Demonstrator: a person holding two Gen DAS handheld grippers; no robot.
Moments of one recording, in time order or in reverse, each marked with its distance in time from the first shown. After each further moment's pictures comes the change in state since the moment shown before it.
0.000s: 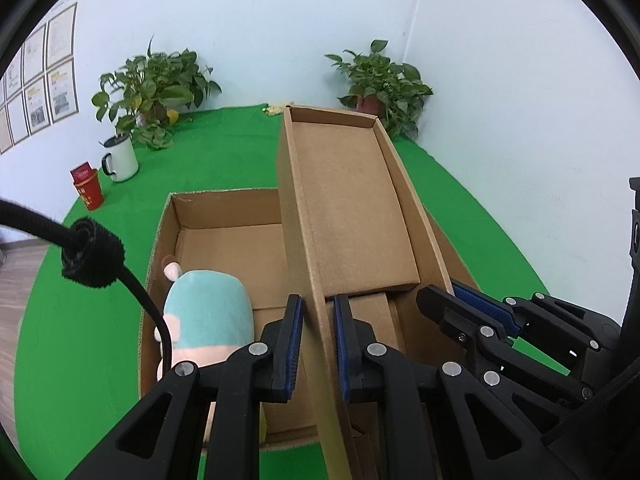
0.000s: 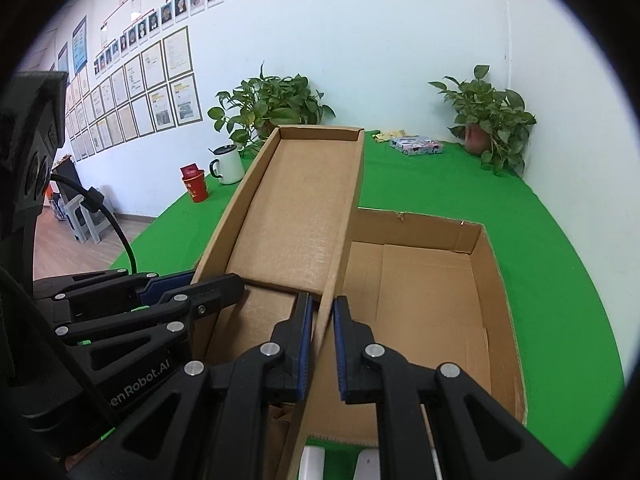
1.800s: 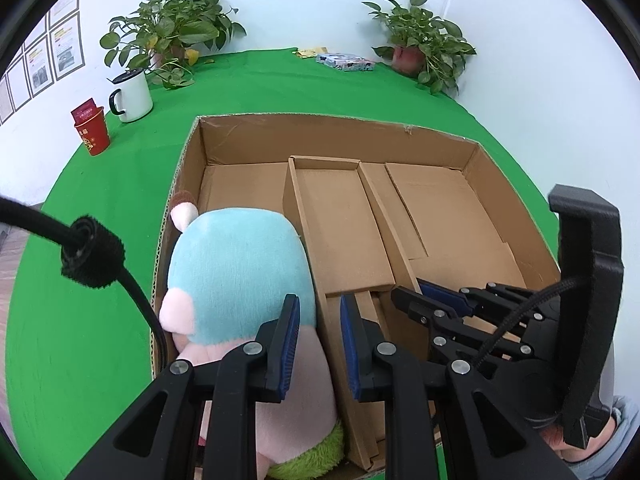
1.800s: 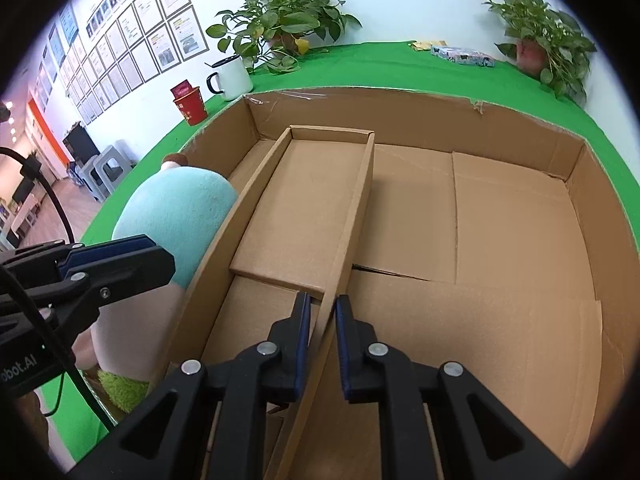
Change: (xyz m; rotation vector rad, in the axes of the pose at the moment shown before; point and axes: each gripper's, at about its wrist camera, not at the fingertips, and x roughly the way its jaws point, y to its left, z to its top) left arm 0.096 0.094 -0.049 -0.031 0.156 0.043; right arm 0.138 0.004 -0.040 0.015 0.268 0.130
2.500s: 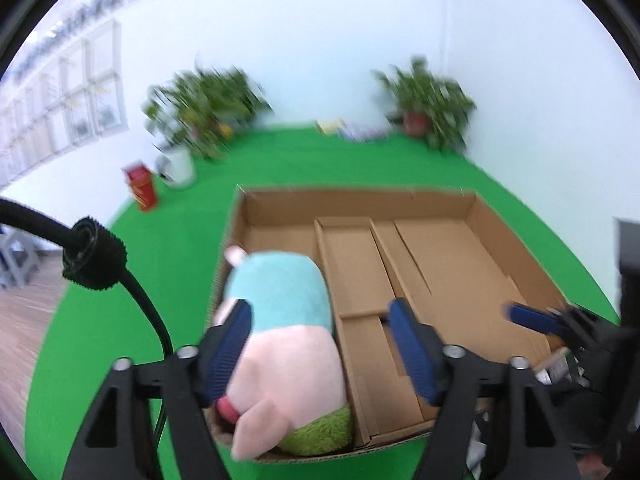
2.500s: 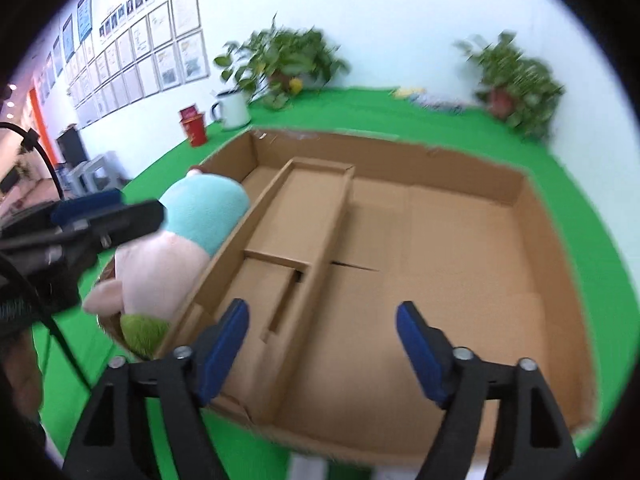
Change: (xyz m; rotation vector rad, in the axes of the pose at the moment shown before) left arm -0.088 -0.021 -0.048 0.017 -0.364 0.156; right arm -0.075 0.007 -0.044 -0.063 -0.180 -0.141
